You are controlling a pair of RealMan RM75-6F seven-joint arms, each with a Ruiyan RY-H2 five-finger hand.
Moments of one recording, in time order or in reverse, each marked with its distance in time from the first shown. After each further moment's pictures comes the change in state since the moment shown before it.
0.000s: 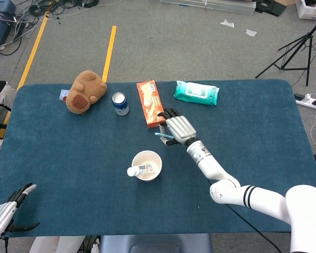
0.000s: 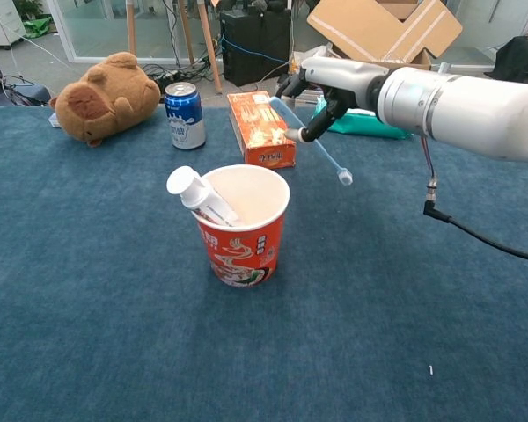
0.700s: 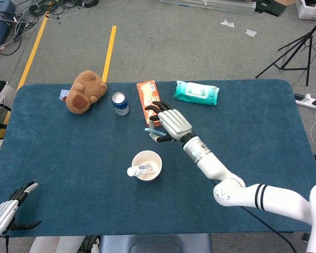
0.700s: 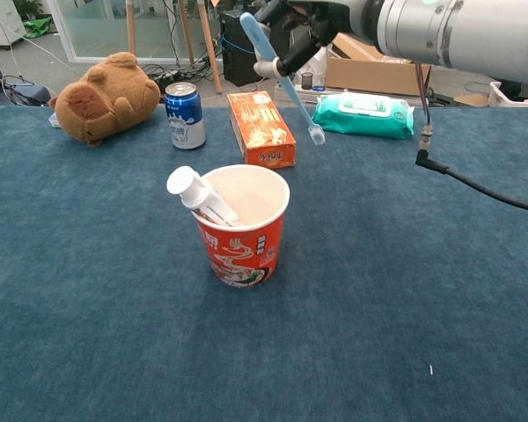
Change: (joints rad) left arm -0.011 0.006 -0.004 -0.017 0.003 -0.003 0.014; right arm 0.026 0.182 0.085 -0.299 0.067 0.011 0.015
